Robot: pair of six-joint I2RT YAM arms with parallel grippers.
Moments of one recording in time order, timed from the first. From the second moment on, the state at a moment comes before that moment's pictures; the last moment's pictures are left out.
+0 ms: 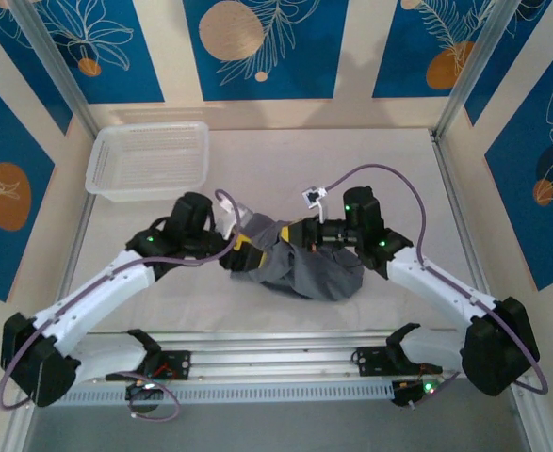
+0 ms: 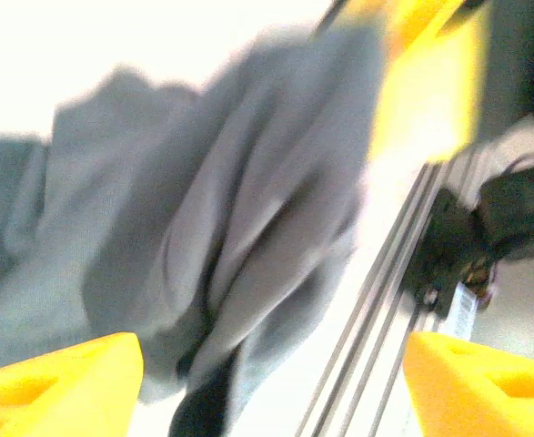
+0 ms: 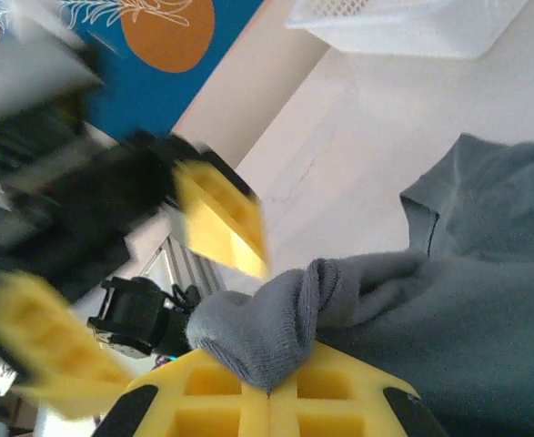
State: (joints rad) left arm -0.64 1.12 0.97 -0.50 0.53 -0.18; right arm 0.53 1.18 0.76 0.01 -0.77 0.53
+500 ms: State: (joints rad) left arm -0.64 1.37 1.13 -0.44 0.67 -0.21; right arm 0.53 1.21 0.77 -0.02 -0.81 0.55
